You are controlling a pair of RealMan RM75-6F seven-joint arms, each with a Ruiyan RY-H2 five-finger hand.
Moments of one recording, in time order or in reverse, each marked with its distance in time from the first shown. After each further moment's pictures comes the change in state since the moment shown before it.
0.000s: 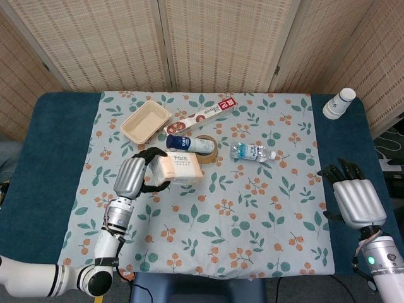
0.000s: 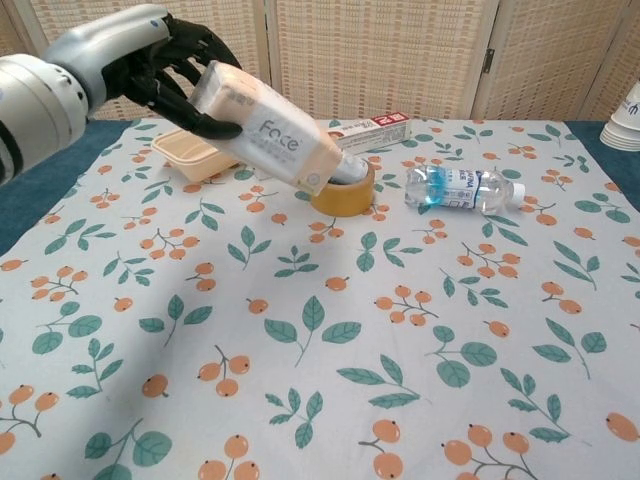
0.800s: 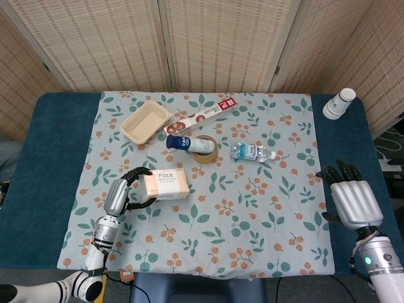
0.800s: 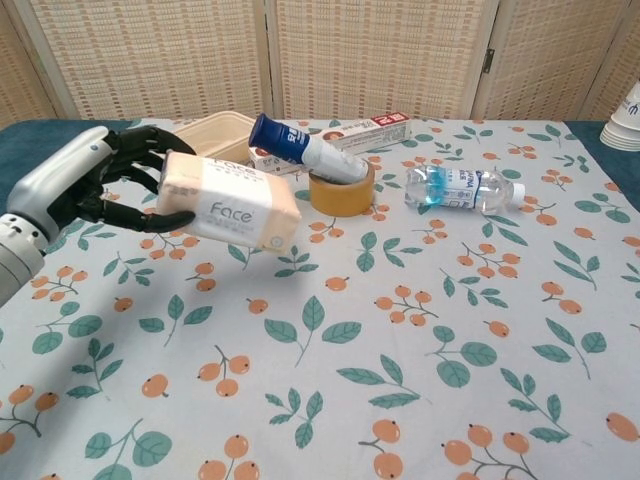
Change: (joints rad) left arm 0.258 -0.238 0.108 0.590 0.398 -0.035 -0.580; right arm 0.008 -0.026 -0.007 0.002 0.016 0.005 -0.043
